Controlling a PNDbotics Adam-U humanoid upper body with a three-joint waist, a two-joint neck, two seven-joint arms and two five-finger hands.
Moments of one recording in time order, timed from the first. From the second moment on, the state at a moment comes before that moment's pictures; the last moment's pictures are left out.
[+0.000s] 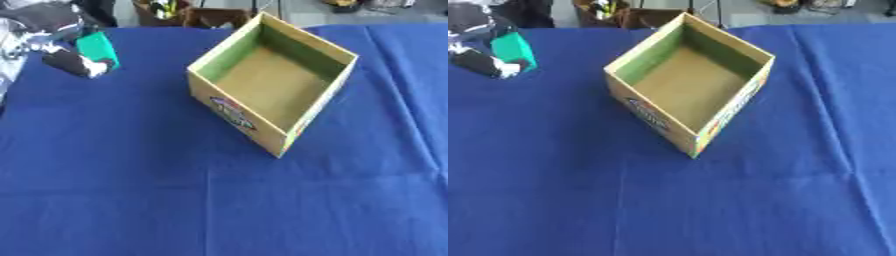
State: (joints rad) left arm -1.12 0.58 -0.21 -1.04 -1.01 -0.29 -0.37; right arm -0.34 -0.54 -0.12 -1.99 0.44 -0.01 -0.59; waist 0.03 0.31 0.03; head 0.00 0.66
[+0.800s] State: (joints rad) left arm -1.28 0.28 -0.24 -1.10 -0.96 -0.29 -0.41; right arm -0.37 -0.54 -0.11 -1.99 0.43 -0.02 -0.57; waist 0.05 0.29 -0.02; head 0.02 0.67
